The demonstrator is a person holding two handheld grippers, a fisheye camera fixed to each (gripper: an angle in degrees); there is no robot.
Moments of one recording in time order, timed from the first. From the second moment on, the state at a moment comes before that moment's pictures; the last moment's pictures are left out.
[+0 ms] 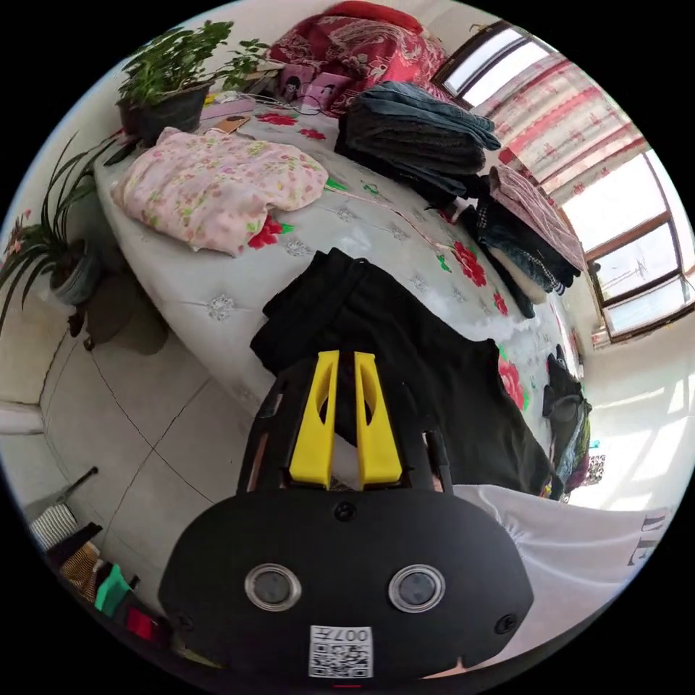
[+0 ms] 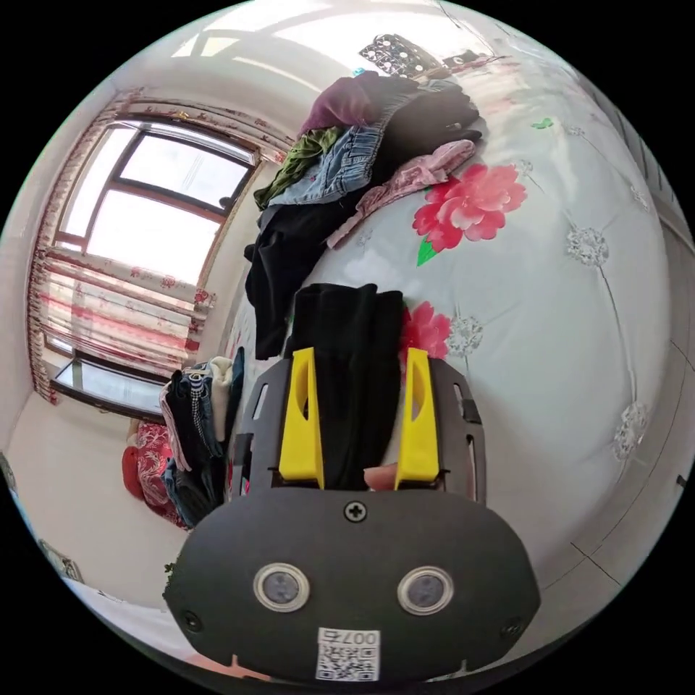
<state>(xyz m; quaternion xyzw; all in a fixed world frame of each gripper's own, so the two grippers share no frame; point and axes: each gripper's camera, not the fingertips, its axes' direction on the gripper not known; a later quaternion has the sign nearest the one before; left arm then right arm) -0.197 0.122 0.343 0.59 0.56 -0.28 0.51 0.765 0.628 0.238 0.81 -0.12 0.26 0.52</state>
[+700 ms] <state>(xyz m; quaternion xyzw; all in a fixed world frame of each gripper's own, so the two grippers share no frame) -0.223 0.091 0.487 0.56 0.68 -0.29 0.38 0.090 0.170 0.381 0.34 0.22 -0.26 0.87</state>
